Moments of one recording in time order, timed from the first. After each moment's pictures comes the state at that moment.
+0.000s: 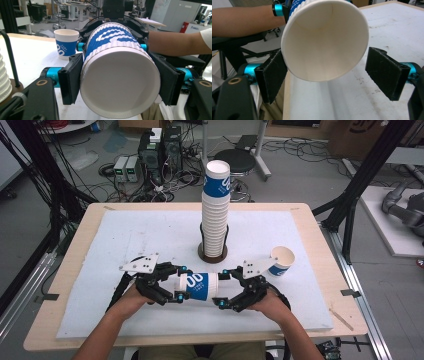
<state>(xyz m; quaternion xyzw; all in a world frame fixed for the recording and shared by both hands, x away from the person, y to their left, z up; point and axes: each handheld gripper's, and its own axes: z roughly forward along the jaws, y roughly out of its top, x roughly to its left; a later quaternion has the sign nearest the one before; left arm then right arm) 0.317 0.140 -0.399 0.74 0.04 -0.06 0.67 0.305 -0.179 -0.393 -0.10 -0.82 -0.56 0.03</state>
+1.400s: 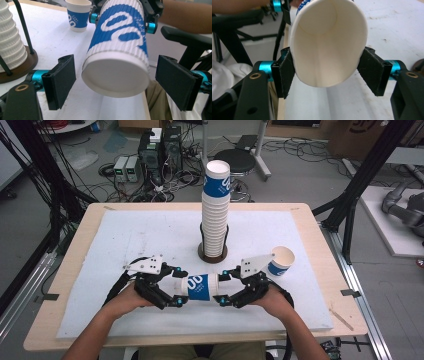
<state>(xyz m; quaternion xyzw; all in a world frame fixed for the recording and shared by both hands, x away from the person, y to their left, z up) 0.308 0.140 -0.385 0.81 0.10 -0.03 0.57 0.309 -0.179 -0.380 -0.08 -0.86 -0.51 0.01</state>
